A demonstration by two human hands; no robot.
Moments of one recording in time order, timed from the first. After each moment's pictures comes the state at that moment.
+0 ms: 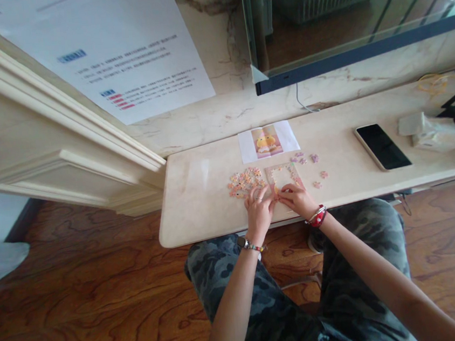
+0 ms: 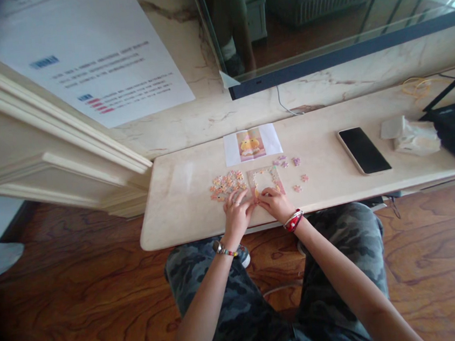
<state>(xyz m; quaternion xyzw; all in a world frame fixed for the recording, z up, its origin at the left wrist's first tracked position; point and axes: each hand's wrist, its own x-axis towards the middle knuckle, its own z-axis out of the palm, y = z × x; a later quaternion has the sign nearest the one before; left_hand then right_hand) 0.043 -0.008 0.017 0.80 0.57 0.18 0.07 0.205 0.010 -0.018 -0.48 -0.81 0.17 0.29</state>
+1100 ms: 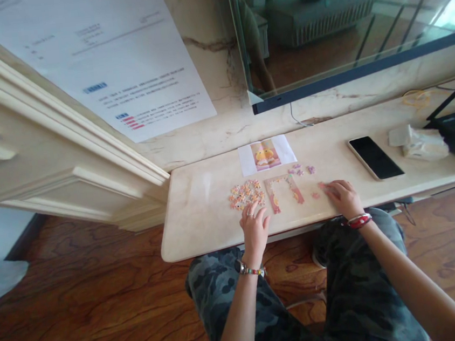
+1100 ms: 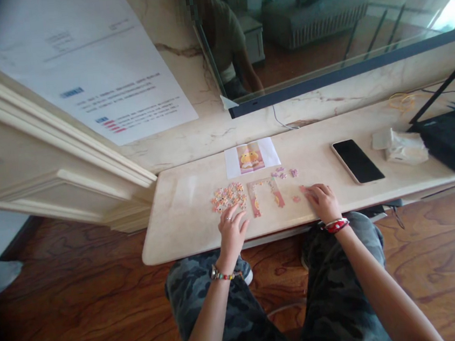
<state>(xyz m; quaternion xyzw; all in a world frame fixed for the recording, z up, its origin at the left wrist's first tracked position) 0.030 -0.022 0.020 0.77 0.60 0.23 0.05 0.326 0.000 -0.031 -0.65 -0.67 0.04 0.36</state>
